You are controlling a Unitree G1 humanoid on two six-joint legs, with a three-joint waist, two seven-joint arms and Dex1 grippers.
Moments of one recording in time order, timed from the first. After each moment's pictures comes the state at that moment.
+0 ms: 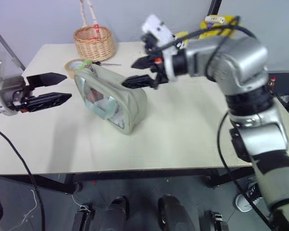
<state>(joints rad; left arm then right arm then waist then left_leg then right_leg) -0.53 1.04 0.42 0.12 -0.80 0.70 -1.35 -1.45 -0.39 0.32 0.26 0.48 1.11 0.82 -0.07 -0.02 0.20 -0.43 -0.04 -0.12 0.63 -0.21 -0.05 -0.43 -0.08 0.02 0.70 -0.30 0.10</state>
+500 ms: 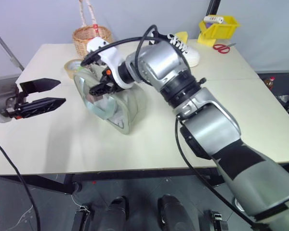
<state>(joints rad) -0.44 1.05 0.49 0.07 -0.82 0.71 -1.33 -1.65 -0.01 0.36 0.89 0.23 0.88 0.81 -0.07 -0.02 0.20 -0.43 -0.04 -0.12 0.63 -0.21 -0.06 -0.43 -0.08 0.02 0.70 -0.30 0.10</state>
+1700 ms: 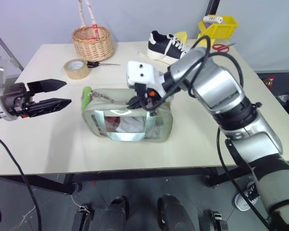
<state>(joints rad) -0.51 1.05 0.39 0.11 -0.79 0.68 -1.36 -1.26 -0.51 0.50 -0.06 0.13 0.89 1.31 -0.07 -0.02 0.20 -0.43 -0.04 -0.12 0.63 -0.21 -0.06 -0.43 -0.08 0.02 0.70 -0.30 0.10</state>
